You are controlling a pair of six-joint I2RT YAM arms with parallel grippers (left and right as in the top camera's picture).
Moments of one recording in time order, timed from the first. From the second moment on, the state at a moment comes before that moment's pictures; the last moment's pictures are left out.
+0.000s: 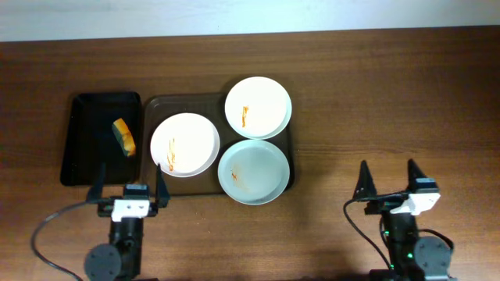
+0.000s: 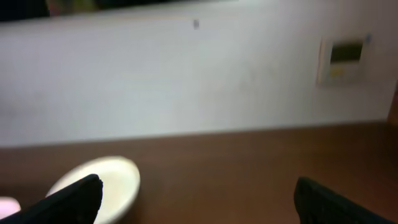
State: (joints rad) left arm 0.06 0.18 0.18 0.10 0.06 0.33; right arm -0.03 0.05 0.18 -0.05 -0.04 0.11
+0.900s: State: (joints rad) left arm 0.06 1.44 1.39 -0.94 0.42 0.29; right arm 0.02 1.47 1.32 -0.78 -0.51 0.11
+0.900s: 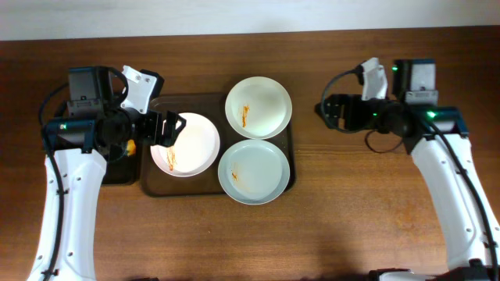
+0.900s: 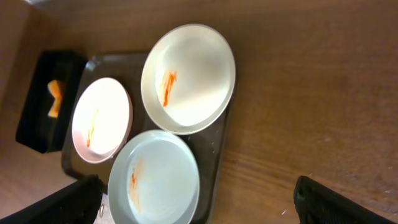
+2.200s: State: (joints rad) left arm 0.38 2.04 1.40 -0.60 0.34 -0.12; right arm 0.60 1.98 1.73 -0.70 -0.13 0.24
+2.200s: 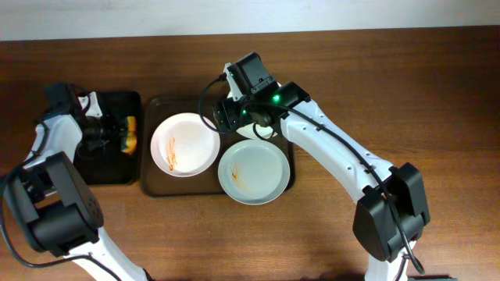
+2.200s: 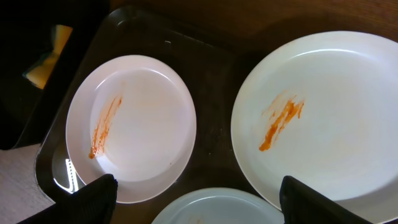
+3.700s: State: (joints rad) left arm 0.33 2.03 1.62 -1.04 0.08 -0.13; right arm 0.58 2.05 1.71 -0.71 -0.18 0.38
